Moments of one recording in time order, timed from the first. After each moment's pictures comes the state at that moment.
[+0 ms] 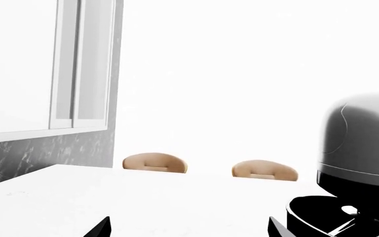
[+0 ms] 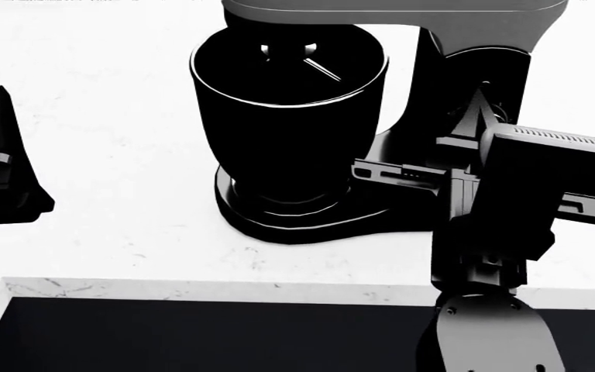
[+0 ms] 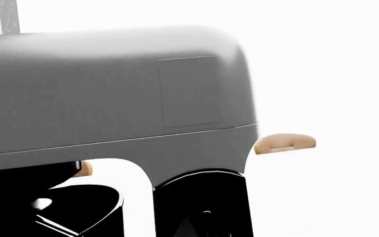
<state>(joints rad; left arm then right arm) -0.55 -0.13 -0.07 0.76 -0.29 -0.95 -0.19 0.61 0.14 -0.04 -0.28 0.24 0.55 0.26</state>
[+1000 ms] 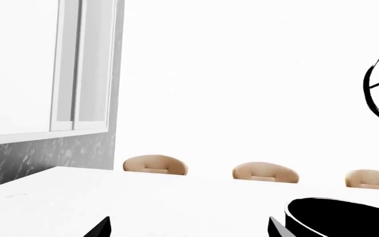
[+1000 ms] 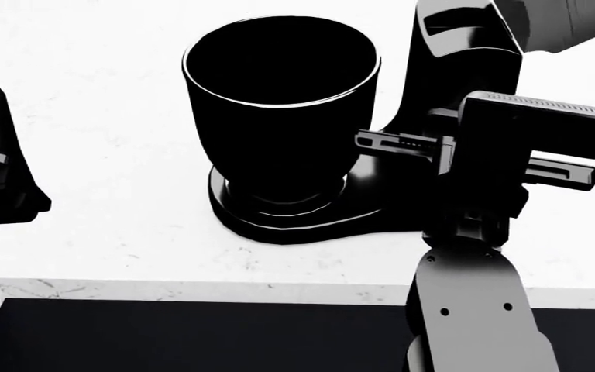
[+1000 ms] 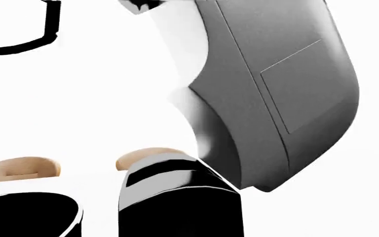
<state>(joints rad) -0.54 -0.15 -0.06 0.76 -0.31 -0.93 -0.22 0.75 0.14 -0.11 0.05 0.16 0.36 0.30</state>
